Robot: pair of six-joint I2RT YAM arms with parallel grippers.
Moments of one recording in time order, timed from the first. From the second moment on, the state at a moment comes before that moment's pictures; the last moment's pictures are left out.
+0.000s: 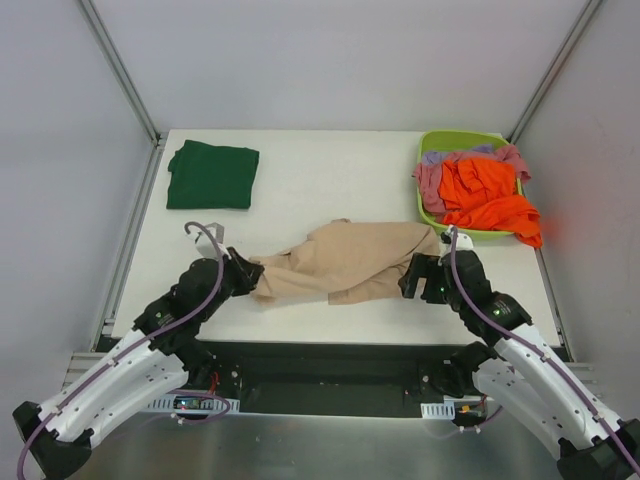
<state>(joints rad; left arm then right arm) -0.71 0.53 0.47 -0.43 -0.25 -0.81 0.53 0.62 0.53 -0.61 0.13 0.51</state>
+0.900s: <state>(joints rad) -0.71 0.48 0.58 -0.42 -0.51 -0.73 0.48 1.12 0.42 -0.24 0.21 0.75</state>
